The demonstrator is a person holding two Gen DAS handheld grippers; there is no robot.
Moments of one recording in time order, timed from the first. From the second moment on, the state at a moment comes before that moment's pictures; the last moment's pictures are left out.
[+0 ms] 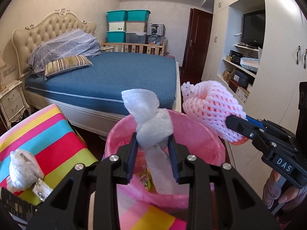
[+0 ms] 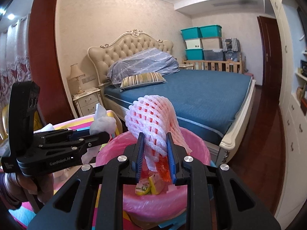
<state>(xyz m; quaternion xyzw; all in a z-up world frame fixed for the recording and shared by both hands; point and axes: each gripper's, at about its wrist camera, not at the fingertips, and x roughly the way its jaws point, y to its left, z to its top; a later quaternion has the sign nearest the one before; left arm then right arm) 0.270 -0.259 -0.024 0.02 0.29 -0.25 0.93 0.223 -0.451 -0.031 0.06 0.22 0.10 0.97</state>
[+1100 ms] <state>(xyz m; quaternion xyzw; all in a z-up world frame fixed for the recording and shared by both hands) 0.136 -0.146 -0.030 0.03 0.27 -0.18 0.95 0.132 -0.375 -0.071 0.05 0.26 0.12 0.96</state>
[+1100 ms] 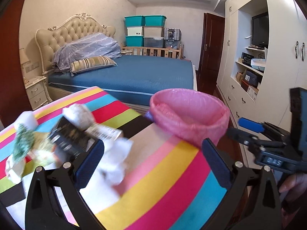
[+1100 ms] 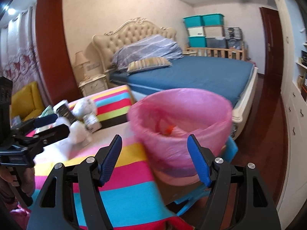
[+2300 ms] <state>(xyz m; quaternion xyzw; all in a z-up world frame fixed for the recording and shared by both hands) 0.056 0.050 -0.053 -0.03 0.27 0.03 0.96 0.132 -0.166 -0.093 -0.05 0.34 0.26 0.90</state>
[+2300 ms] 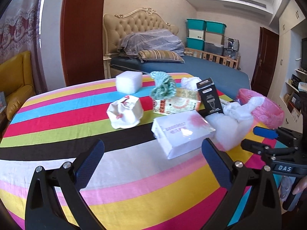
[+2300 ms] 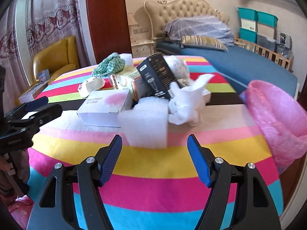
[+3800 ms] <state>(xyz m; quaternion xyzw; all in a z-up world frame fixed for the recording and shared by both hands) 0.155 -0.013 -0.080 -0.06 0.39 0.06 0.92 0.106 -0.237 -0.064 0.02 0.25 0.27 0.93</state>
